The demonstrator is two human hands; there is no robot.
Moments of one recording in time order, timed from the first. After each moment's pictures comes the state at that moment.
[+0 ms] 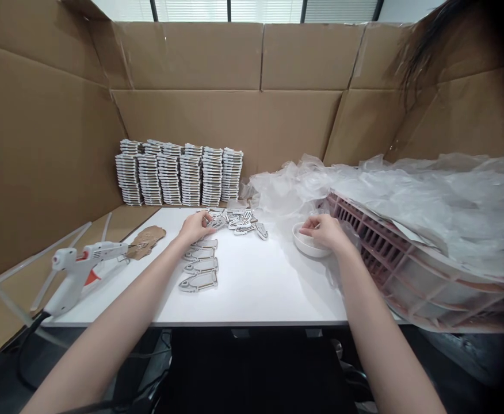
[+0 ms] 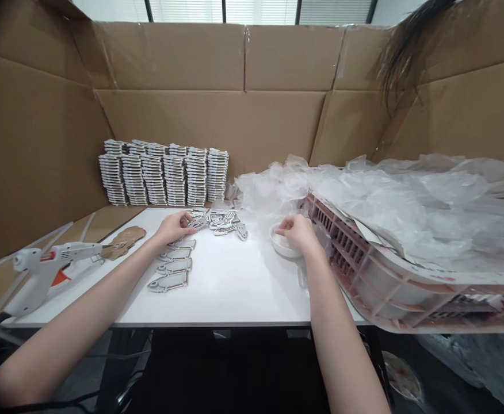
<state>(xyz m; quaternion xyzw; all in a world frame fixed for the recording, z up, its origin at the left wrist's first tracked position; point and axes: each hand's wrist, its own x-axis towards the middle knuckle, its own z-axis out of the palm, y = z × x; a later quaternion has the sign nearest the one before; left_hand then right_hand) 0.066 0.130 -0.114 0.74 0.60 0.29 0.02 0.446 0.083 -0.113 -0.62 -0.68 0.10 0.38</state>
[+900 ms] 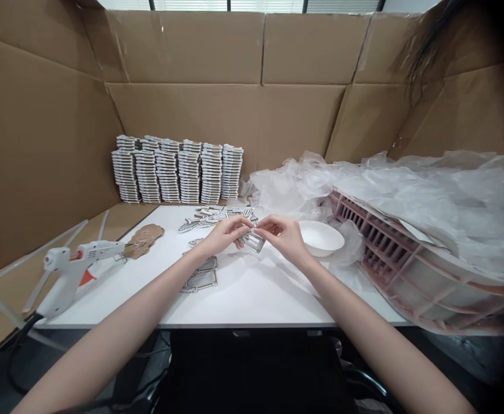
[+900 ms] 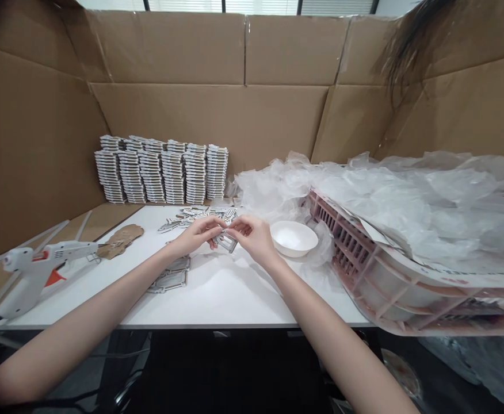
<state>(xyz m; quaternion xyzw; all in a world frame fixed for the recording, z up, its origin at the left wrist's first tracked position) 0.151 0.072 -0.101 0.79 0.33 0.37 0.37 0.347 0.061 -0.118 -0.34 -0.71 0.25 0.56</state>
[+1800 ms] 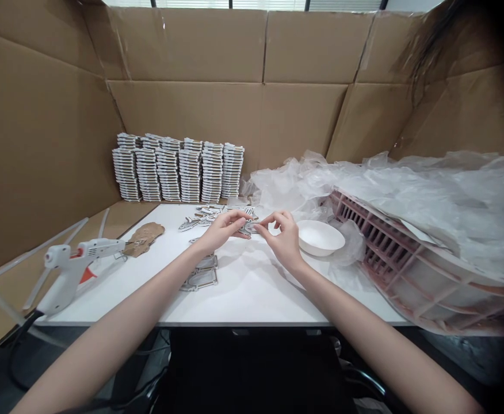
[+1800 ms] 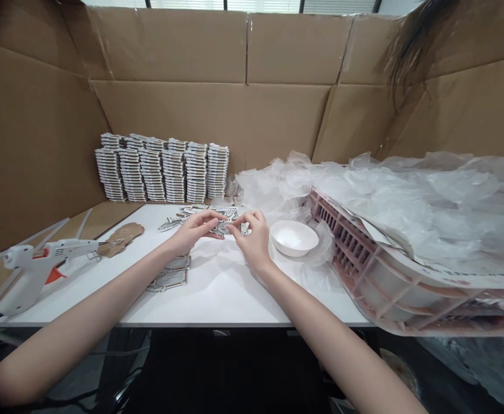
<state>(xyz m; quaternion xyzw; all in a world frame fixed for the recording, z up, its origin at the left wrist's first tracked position) 0.153 0.067 -0.095 0.72 0.30 0.44 0.44 0.330 0.050 -0.120 -0.41 -0.66 0.10 0.62</state>
